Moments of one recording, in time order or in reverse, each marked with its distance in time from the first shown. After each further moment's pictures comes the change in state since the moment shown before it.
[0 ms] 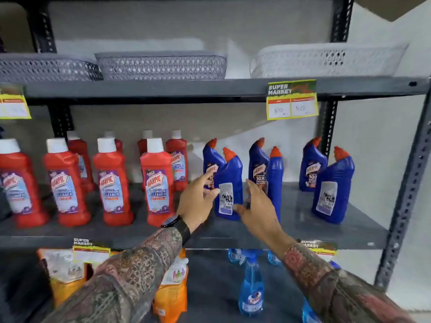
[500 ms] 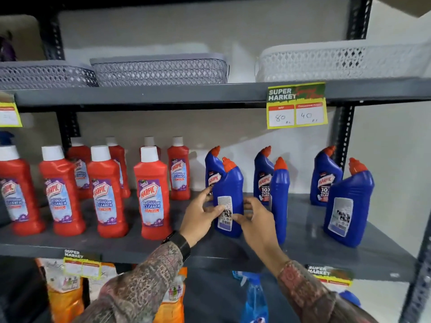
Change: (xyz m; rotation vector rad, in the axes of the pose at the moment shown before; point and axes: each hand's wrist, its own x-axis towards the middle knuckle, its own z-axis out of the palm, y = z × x) left_hand 0.014 -0.014 0.035 -0.465 -0.077 -0.239; right_hand 0.029 0.029 0.024 0.376 0.020 0.146
